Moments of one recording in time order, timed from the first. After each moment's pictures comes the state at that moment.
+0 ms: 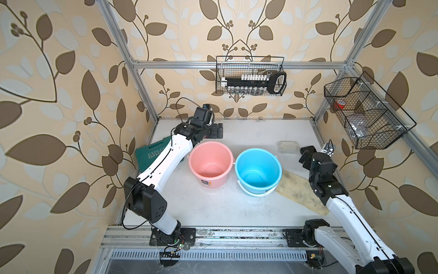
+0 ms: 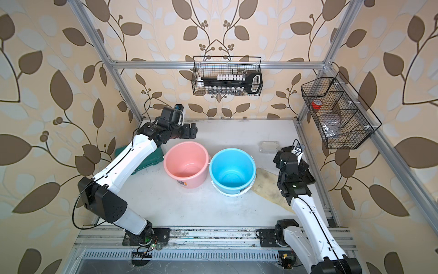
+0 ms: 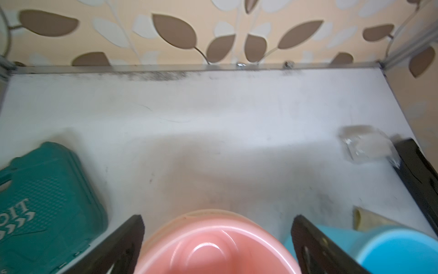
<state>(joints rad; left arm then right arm) -0.44 1.60 1.67 -0.81 -0.06 -0.31 0.07 0.84 0.62 -0.28 0.57 0.37</state>
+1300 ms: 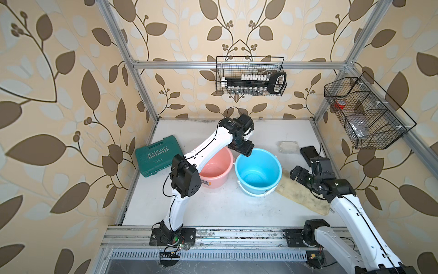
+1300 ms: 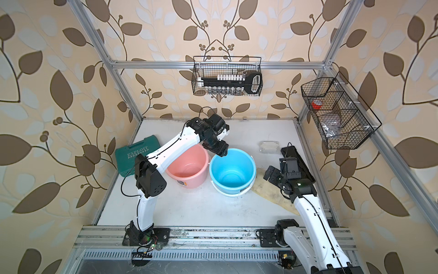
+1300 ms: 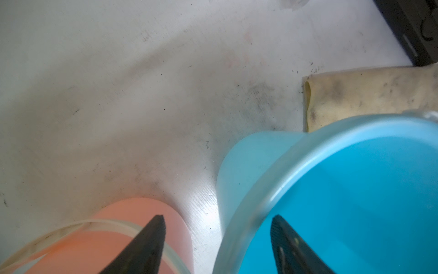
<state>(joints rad) -0.69 2.09 2.14 -1.24 0.13 -0.14 0.06 0.84 0.73 -0.87 0.08 0.62</state>
